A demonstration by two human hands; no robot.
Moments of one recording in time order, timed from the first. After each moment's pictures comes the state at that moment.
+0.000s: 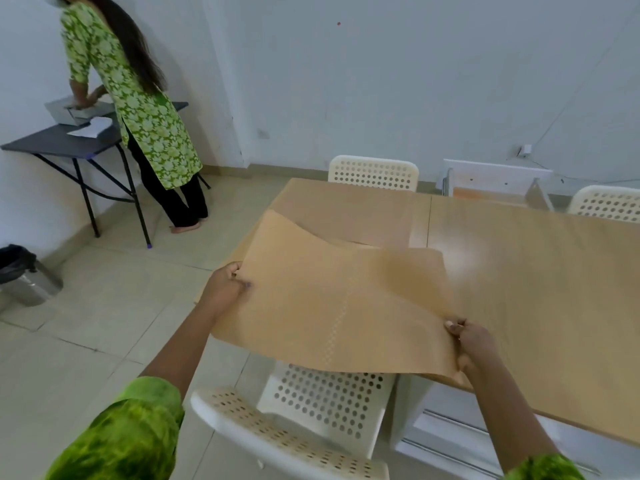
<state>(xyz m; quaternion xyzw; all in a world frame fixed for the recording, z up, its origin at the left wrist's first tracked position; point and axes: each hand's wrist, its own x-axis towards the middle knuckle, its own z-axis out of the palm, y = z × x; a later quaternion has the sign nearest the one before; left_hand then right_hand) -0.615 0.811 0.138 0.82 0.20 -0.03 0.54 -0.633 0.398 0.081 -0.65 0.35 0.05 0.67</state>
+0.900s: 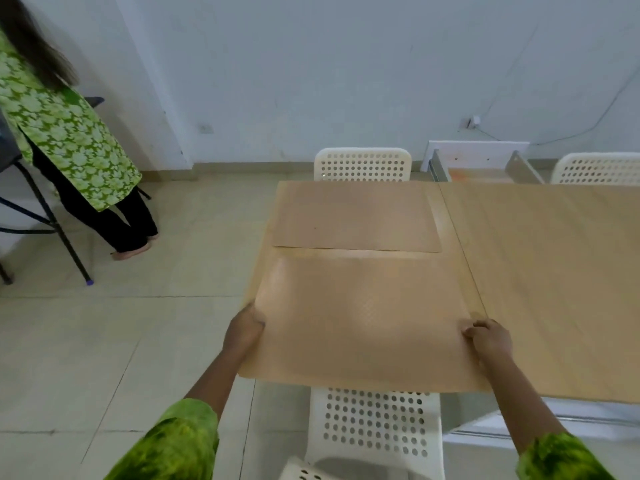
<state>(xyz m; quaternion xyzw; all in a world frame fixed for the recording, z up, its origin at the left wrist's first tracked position) -0.502 0.918 0.058 0.90 0.12 -0.15 0.40 -0.584 0.526 0.056 -0.75 0.48 -0.04 0.46</state>
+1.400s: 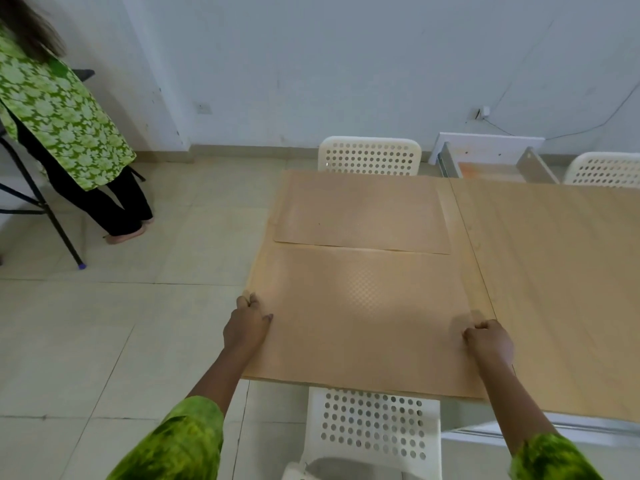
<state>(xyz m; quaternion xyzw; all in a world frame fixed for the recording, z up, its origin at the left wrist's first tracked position) -0.470 0.917 0.030 0.97 0.07 -0.17 0.15 -0.560 0.537 0.051 -0.80 0.47 -0.02 0.37</state>
